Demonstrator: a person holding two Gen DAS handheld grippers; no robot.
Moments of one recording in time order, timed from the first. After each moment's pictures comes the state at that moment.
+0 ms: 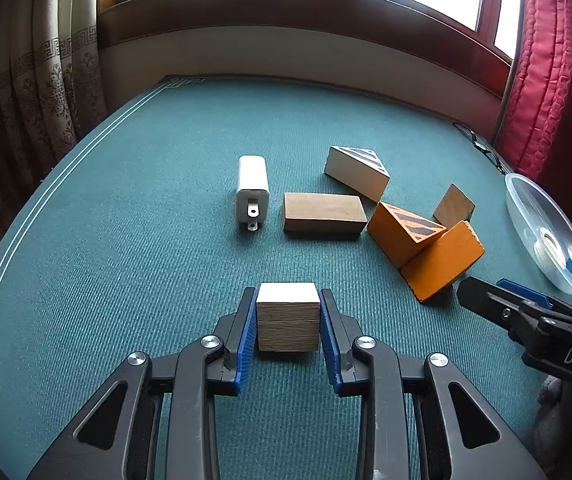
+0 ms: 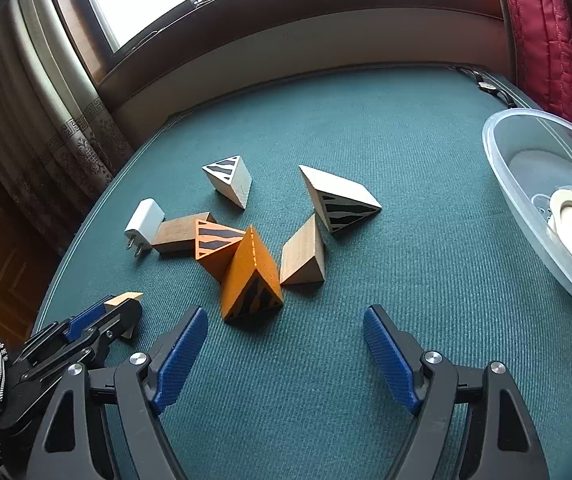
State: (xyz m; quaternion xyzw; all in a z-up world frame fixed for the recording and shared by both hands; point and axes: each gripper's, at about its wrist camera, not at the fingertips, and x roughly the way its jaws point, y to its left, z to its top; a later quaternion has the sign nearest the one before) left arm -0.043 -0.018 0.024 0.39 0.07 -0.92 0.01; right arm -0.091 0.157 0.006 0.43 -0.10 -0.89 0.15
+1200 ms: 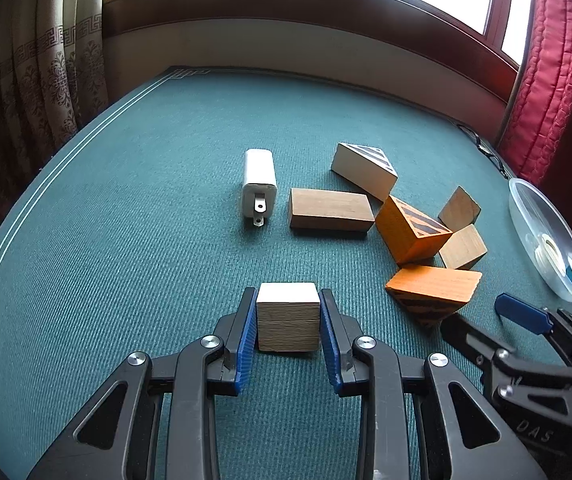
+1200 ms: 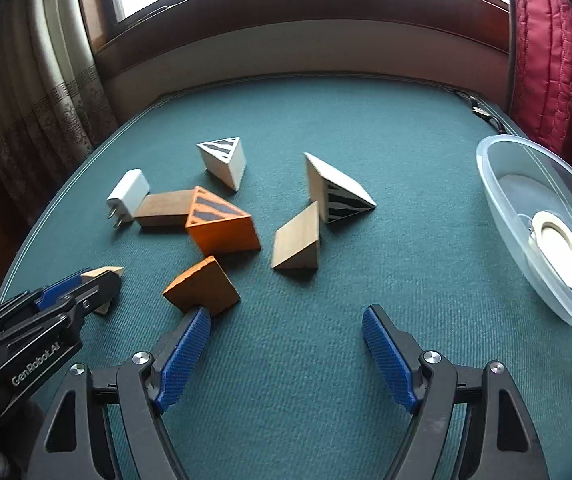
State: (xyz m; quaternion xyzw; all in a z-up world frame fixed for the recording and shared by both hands) left arm -0.037 -0.014 0.019 0.40 0.08 -0.91 0.02; right arm -0.075 0.126 0.004 0.42 -0.01 -0.90 0.13
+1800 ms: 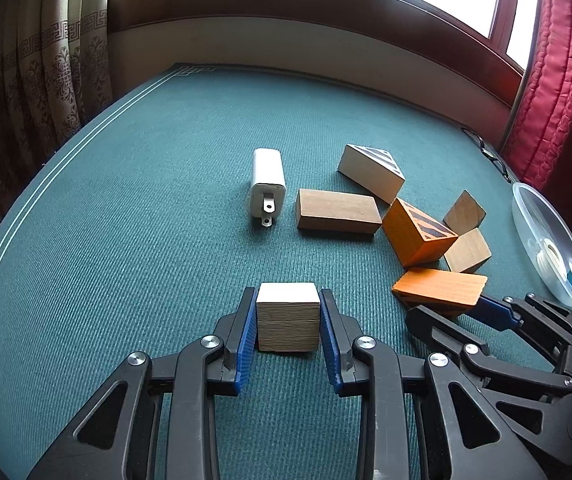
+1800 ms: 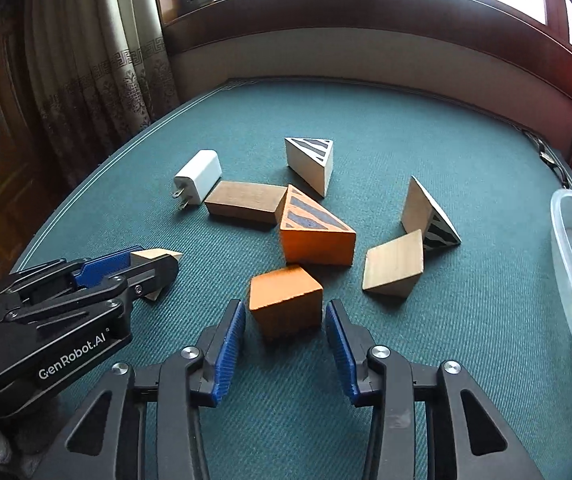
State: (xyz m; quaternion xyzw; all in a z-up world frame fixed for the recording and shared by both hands) left arm -0.040 -0.025 0.021 0.40 0.09 -0.91 0.02; right arm -0.082 0.088 0.005 0.40 0.05 -0.89 0.22
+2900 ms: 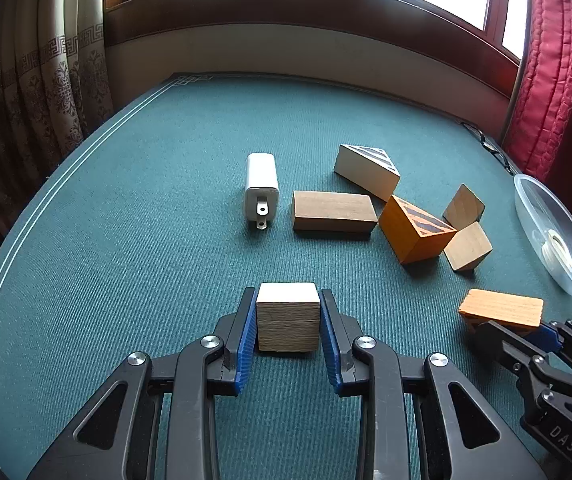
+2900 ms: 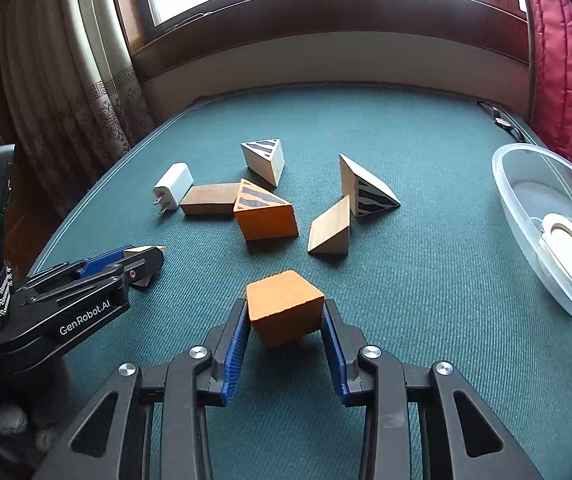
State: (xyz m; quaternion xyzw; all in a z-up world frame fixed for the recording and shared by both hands) left arm -0.041 -0.018 0.024 0.40 0.06 -0.92 0.03; right arm -0.052 0.136 0.014 0.40 -0.02 -0.90 0.16
